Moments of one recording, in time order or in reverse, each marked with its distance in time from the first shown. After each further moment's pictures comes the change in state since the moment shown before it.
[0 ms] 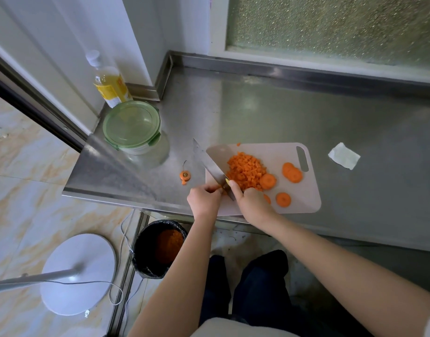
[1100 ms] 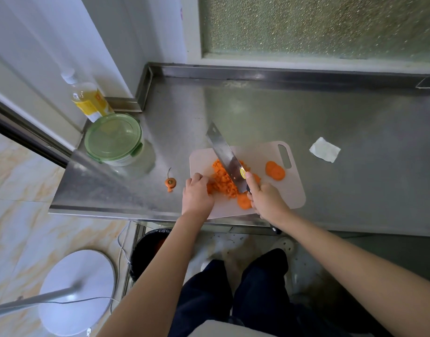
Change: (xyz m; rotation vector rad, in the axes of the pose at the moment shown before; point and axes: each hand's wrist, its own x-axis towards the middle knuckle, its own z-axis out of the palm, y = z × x) left_hand 0.017 0.004 0.011 0.532 -0.174 0.469; right_hand 0.001 0.050 -0.029 0.486 0.114 0.056
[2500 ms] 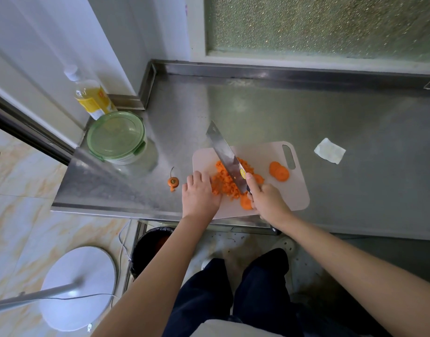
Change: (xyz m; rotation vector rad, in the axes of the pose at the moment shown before) left_hand -0.005 -0.001 0.002 0.330 0.166 0.084; right_hand -0.002 -0.006 0.003 -0.078 -0.005 -0.039
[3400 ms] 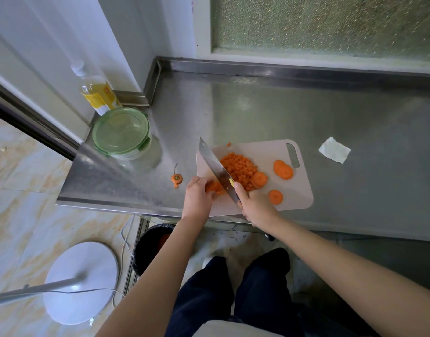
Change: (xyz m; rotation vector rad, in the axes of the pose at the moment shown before) left_hand -0.006 -0.014 0.002 -0.557 -0.043 -0.139; right_hand 0.001 0.007 0.031 -0.087 -0.103 0.033
